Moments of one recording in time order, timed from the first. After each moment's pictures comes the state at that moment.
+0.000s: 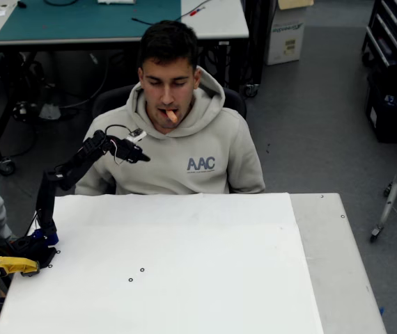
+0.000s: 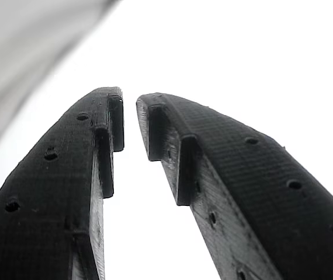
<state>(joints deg) 12.6 79.7 42.7 85.3 -3.2</state>
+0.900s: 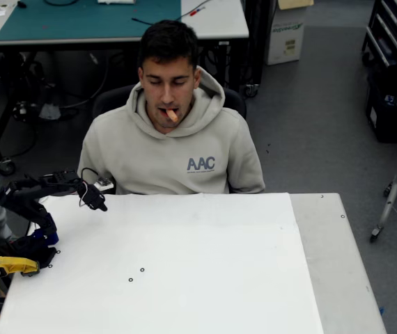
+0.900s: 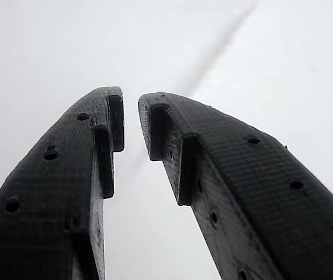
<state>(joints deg) 7.3 135.8 141.6 54.1 -1.2</state>
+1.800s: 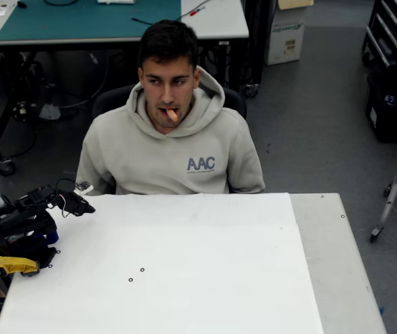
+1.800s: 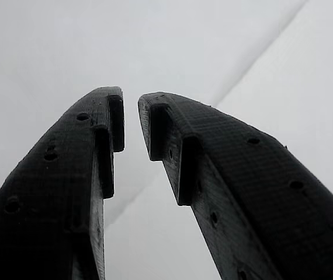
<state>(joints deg) 4.0 177.3 167.0 59.2 -1.2</state>
